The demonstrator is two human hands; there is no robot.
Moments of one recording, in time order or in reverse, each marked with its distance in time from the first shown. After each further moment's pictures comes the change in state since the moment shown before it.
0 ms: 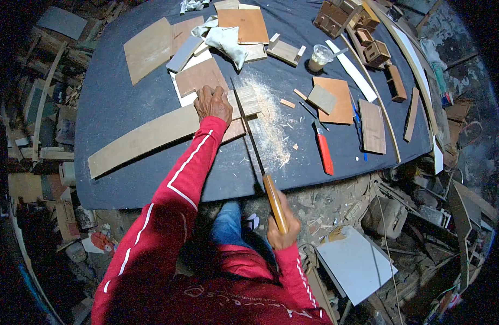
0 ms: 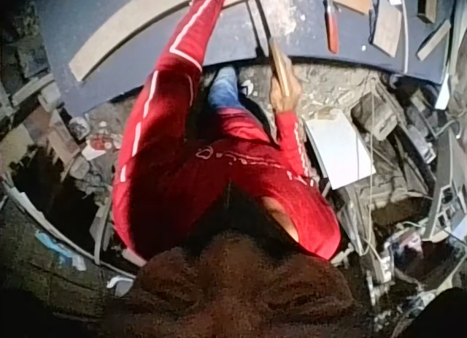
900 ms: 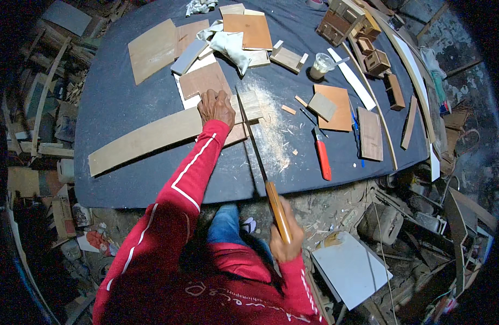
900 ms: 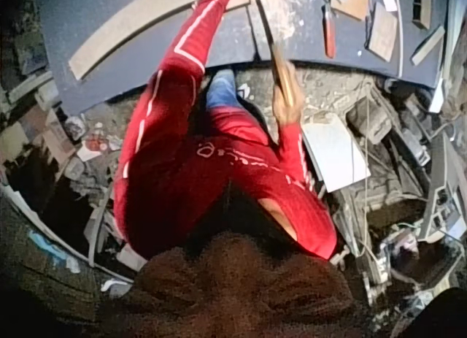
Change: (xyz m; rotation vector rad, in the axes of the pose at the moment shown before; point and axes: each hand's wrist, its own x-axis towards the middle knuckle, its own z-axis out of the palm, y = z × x) left_hand -0.002 0.000 -0.001 -0.002 0.035 0.022; right_hand 0.001 -0.029 -0.017 0.008 -0.047 0.004
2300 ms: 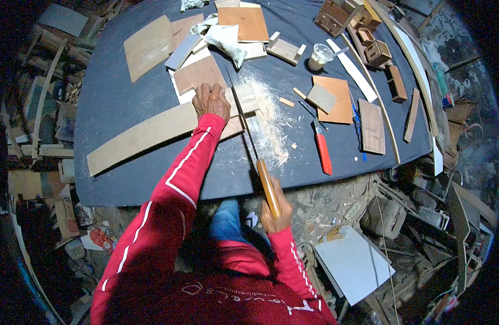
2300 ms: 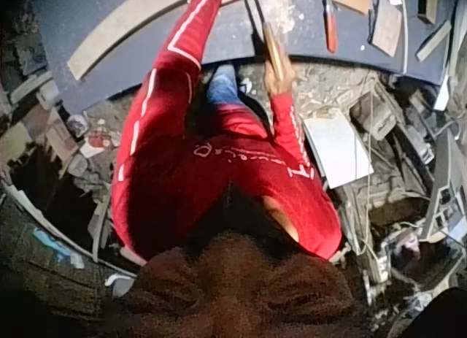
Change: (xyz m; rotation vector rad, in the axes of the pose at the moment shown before) left_hand 0.002 -0.004 0.009 -0.019 0.027 -0.012; right_hand 0.032 0.039 0.033 0.032 0.023 -0.005
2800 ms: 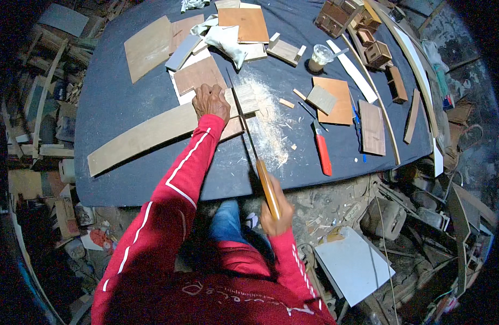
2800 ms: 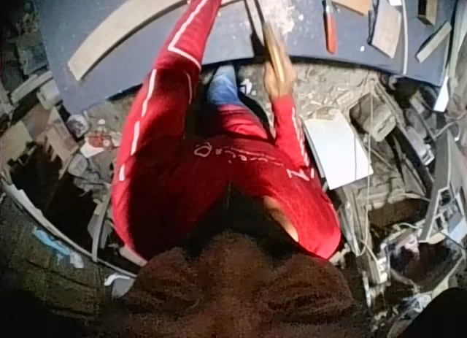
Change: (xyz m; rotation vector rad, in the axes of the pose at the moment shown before) left_hand 0.001 0.003 0.001 0.020 -0.022 -0.026; right_hand 0.005 -0.008 -0.004 -0.095 0.034 -0.160
